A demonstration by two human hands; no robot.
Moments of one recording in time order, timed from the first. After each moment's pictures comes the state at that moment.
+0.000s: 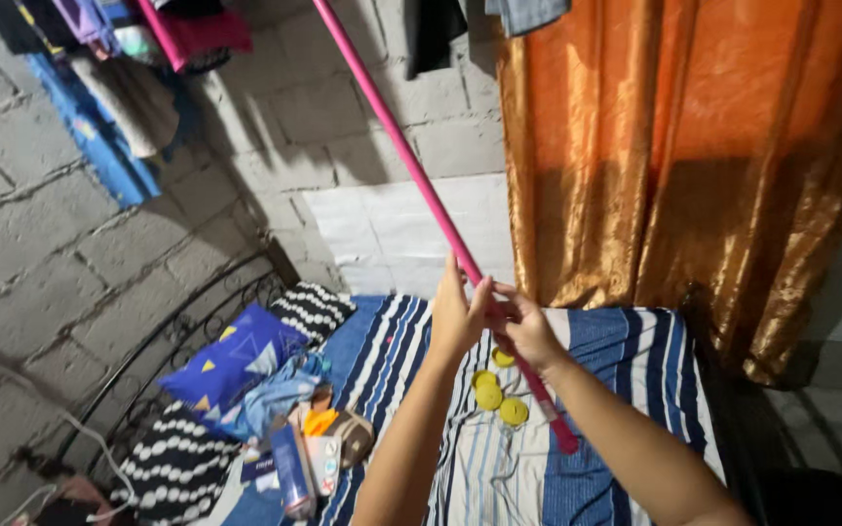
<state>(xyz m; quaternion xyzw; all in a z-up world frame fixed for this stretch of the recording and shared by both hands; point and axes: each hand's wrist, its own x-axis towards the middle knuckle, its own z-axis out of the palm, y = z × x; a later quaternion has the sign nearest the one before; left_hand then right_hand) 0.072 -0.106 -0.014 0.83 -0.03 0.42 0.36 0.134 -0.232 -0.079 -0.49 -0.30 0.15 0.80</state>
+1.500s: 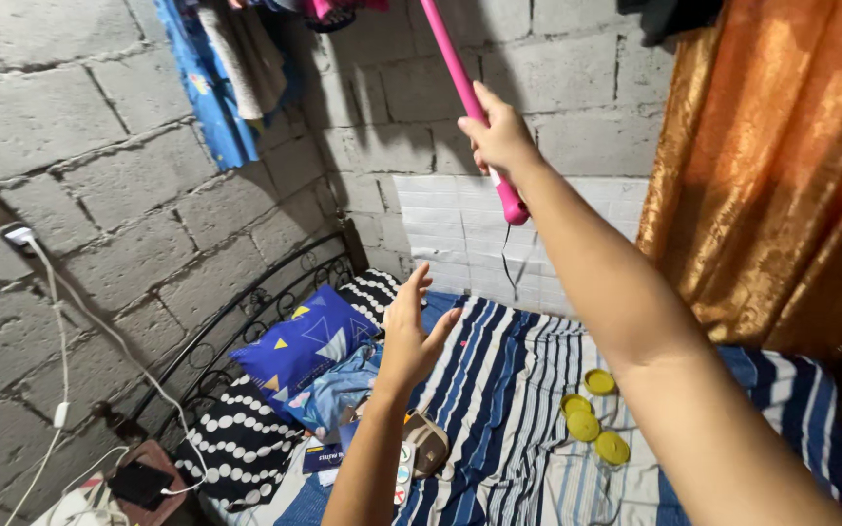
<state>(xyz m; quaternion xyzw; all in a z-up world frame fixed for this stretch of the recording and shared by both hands) -0.056 0.119 0.024 0.85 0.00 0.44 0.29 0.208 0.047 0.192 -0.62 -0.41 -0.03 0.67</state>
